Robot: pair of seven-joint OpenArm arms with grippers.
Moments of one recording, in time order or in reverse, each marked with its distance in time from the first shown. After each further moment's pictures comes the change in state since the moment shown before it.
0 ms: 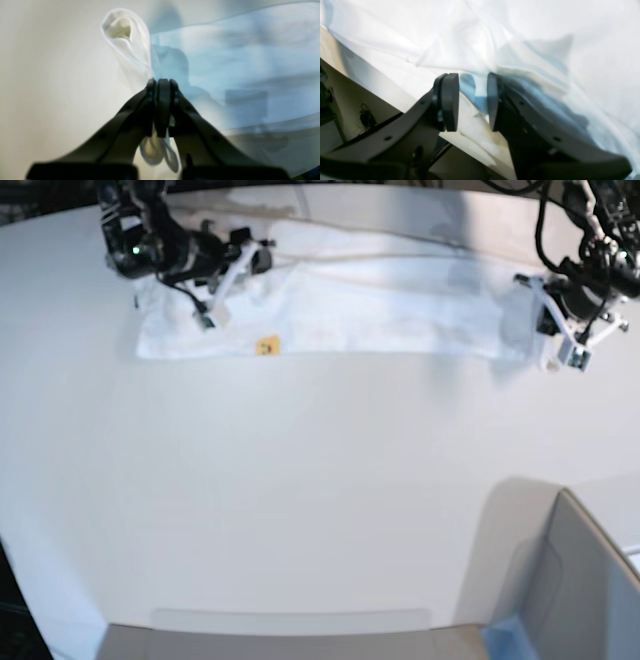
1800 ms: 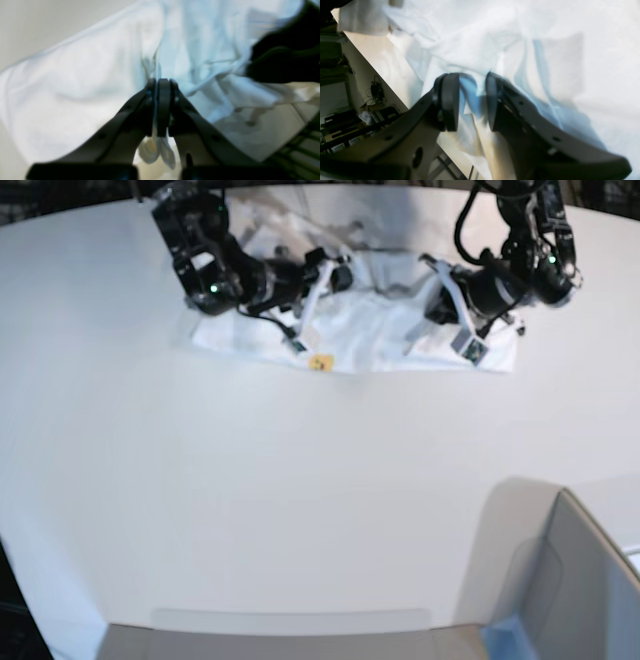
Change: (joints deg) left arm -2.2 7.6 19.3 -0.1 -0.5 0.2 0.1; right arm 13.3 -7.2 -16.3 -14.8 -0.6 0.9 3.2
